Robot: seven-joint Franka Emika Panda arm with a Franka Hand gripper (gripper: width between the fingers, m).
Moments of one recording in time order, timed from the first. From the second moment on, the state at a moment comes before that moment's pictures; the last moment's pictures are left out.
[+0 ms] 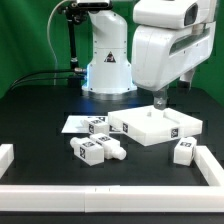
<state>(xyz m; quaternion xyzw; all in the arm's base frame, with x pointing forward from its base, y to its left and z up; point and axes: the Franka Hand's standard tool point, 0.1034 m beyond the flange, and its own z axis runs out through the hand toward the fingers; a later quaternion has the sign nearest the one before) 0.600 0.071 0.142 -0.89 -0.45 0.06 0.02</state>
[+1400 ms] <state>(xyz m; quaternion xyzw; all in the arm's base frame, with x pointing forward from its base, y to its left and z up) 0.585 0.062 0.118 -0.96 -0.26 0.03 0.06</state>
